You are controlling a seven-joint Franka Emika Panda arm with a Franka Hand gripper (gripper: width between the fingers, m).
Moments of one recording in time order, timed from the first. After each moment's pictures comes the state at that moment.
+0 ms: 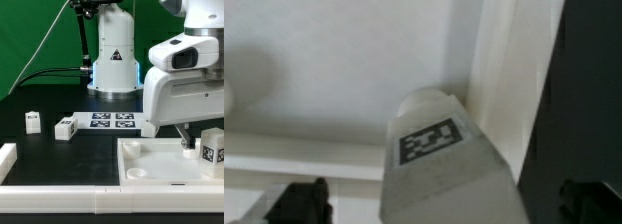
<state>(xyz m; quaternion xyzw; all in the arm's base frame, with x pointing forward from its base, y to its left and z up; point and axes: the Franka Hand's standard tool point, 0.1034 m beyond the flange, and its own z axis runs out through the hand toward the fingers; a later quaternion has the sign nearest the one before) 0.618 0.119 0.076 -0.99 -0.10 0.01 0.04</state>
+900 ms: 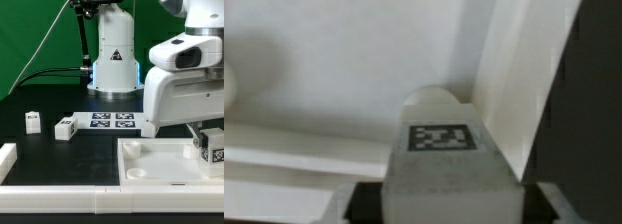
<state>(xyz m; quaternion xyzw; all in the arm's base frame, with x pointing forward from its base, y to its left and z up) 0.619 0.119 0.075 -1.00 -0.04 0.00 0.03</state>
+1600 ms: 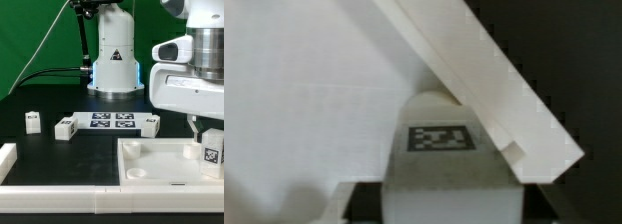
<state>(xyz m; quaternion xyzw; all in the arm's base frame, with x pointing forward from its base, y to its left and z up) 0.619 0.120 0.073 -0.90 0.44 0.01 0.03</state>
